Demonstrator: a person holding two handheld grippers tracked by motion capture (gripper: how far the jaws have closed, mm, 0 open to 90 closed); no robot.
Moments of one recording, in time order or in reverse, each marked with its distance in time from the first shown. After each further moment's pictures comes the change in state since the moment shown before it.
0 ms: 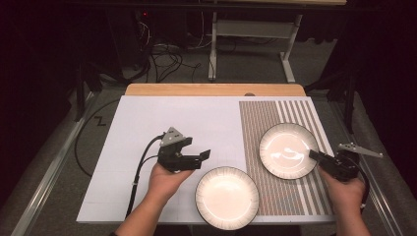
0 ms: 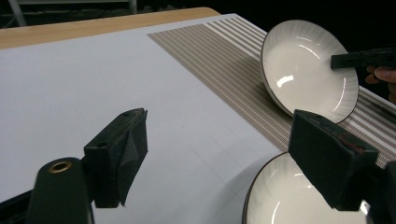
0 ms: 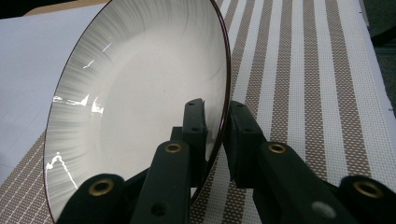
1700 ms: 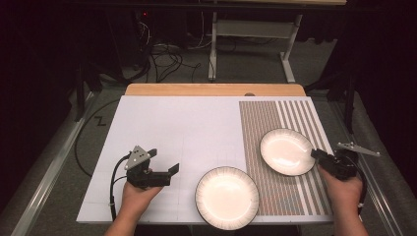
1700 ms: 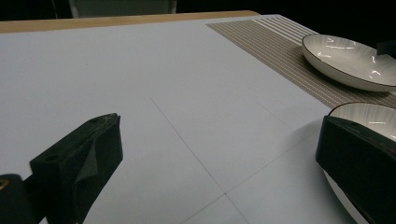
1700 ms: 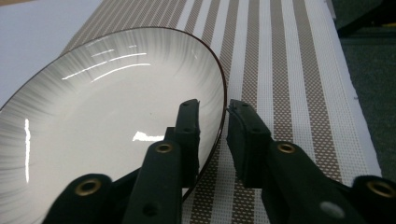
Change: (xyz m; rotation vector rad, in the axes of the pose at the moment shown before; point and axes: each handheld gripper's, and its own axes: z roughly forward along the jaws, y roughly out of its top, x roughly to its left) left arm 0.042 -0.062 -0.043 -0.075 0.117 -0.002; right arm -0.006 -0.002 0.008 0.004 -0.096 0.011
